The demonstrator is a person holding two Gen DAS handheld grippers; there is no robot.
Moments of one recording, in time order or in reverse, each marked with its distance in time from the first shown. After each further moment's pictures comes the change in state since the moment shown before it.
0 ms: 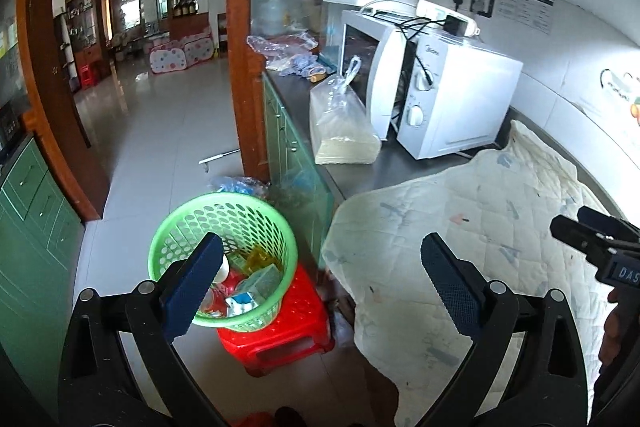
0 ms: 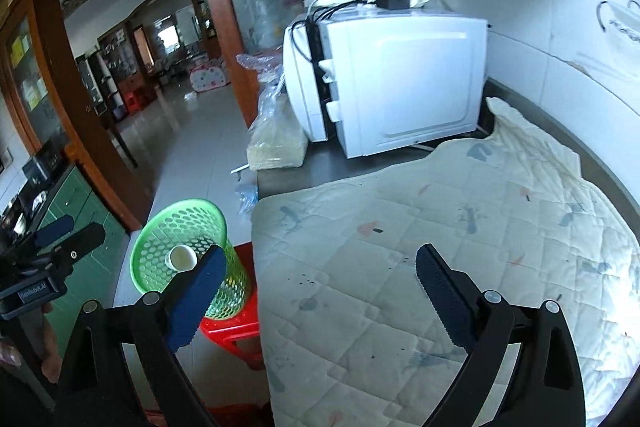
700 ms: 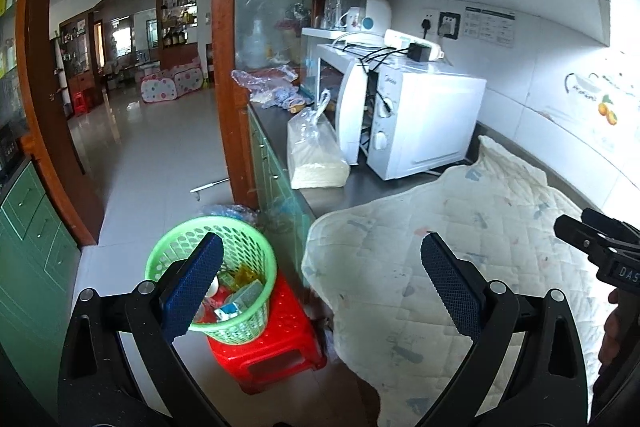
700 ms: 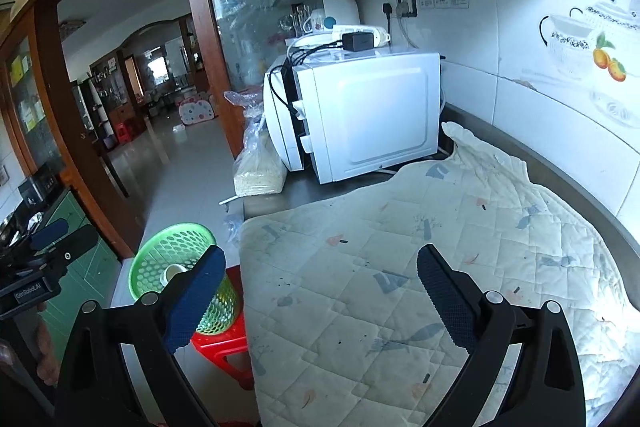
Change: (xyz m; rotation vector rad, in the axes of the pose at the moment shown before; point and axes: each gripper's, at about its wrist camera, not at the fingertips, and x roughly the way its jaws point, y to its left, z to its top) left arm -0.053 -0.034 -0.009 0.043 -0.105 -0.042; right arm -0.068 -0.021 -0.020 0.023 -0.129 -0.044
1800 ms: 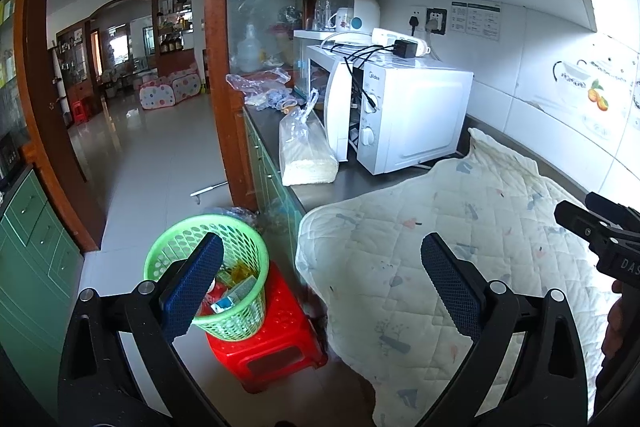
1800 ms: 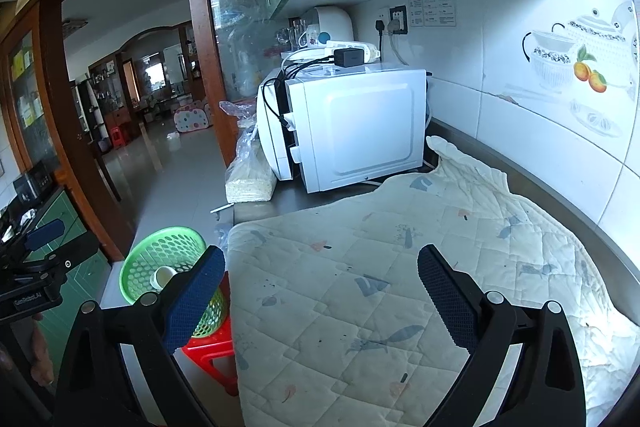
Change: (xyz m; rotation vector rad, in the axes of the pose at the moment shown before) left arm -0.012 -0.020 -0.012 0.033 -0.007 0.013; right arm -0.023 -0.008 -0.010 -0.027 -0.053 -0.034
